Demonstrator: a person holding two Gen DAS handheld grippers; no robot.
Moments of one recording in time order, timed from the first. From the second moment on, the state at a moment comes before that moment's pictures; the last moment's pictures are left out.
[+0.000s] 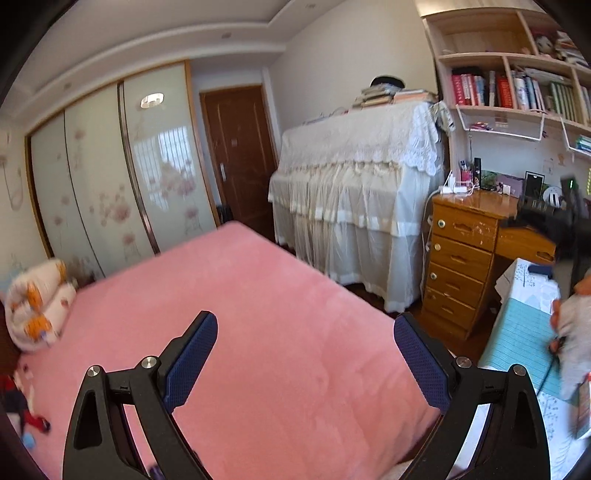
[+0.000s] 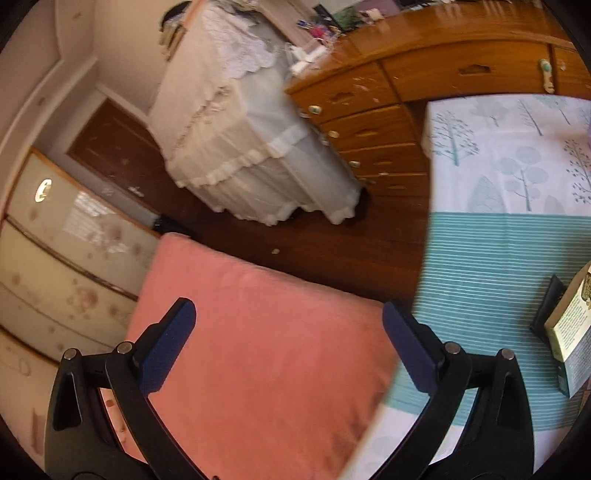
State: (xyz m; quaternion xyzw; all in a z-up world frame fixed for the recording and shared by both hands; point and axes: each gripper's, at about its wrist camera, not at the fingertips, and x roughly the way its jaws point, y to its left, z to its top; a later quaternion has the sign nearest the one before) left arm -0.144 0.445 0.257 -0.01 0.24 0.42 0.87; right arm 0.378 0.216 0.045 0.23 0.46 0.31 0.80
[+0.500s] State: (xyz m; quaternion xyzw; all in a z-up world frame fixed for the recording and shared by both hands) left arm -0.308 0.453 0.366 0.03 0.18 0.34 0.92; right arm 0.146 0.147 0.309 0.29 0.25 0.40 0.83
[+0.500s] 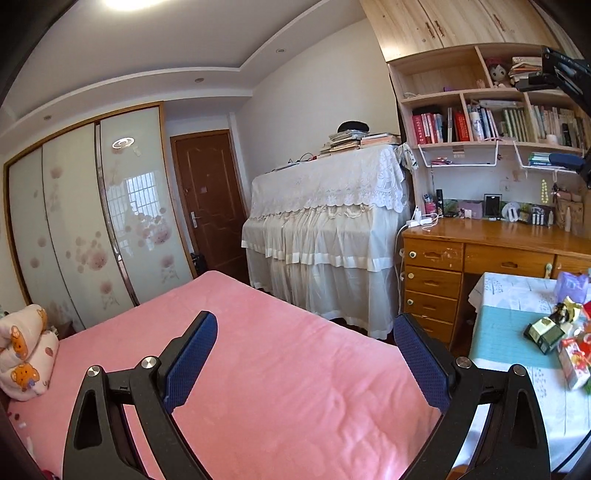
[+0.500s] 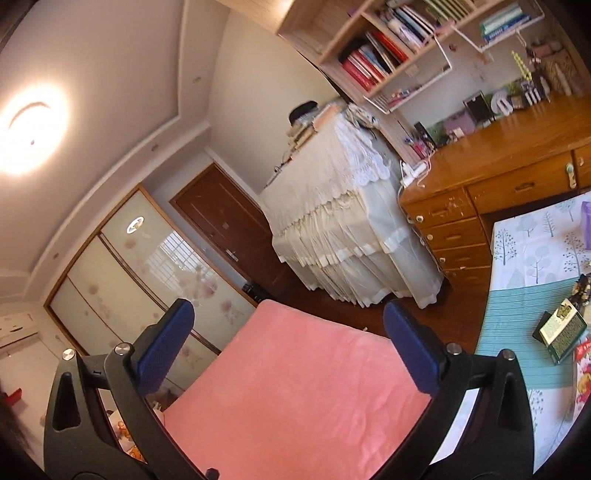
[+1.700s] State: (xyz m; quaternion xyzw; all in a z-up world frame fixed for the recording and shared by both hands) left arm -0.435 0.431 0.374 0.10 0.10 0.18 0.97; right arm -0.279 0.075 0.468 0.13 0.03 0.29 0.95
